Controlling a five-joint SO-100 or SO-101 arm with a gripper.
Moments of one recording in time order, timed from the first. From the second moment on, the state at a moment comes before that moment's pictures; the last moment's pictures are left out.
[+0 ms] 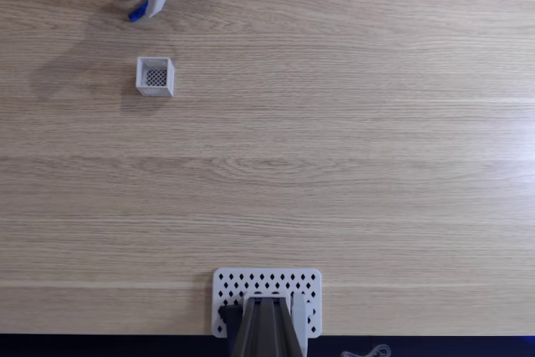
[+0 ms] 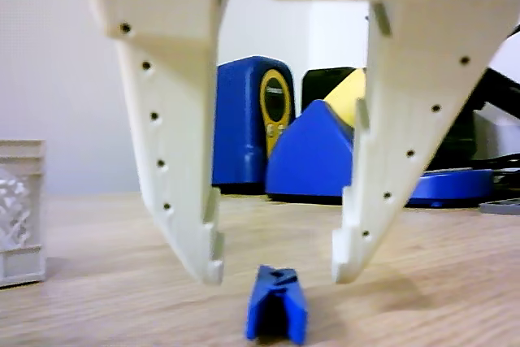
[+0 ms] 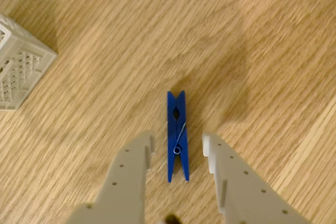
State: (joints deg) arm 52.1 106.5 141.7 27.7 -93.2
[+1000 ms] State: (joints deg) arm 52.1 106.5 144.0 27.6 -93.2
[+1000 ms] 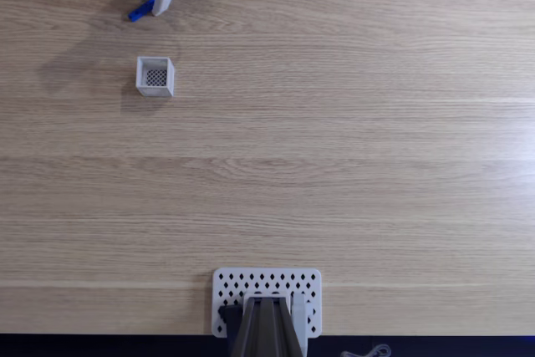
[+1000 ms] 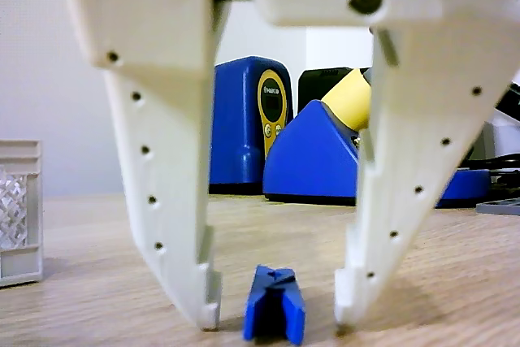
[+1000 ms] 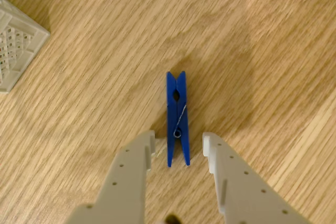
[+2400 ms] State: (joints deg) arm 38.5 128.0 167.5 -17.8 -93.5
